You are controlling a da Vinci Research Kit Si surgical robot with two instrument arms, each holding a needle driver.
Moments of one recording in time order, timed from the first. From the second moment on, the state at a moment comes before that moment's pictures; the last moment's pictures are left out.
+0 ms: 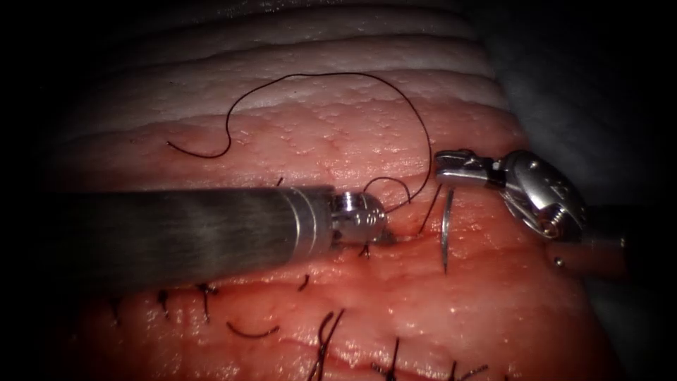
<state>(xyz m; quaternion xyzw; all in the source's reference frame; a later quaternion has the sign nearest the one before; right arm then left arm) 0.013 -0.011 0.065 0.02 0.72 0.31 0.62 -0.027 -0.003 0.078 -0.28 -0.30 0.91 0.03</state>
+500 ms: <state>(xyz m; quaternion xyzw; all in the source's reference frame) 0.014 -0.012 0.067 -0.06 0.70 0.26 0.67 -0.027 -0.004 0.078 -0.28 -0.30 0.91 0.05</state>
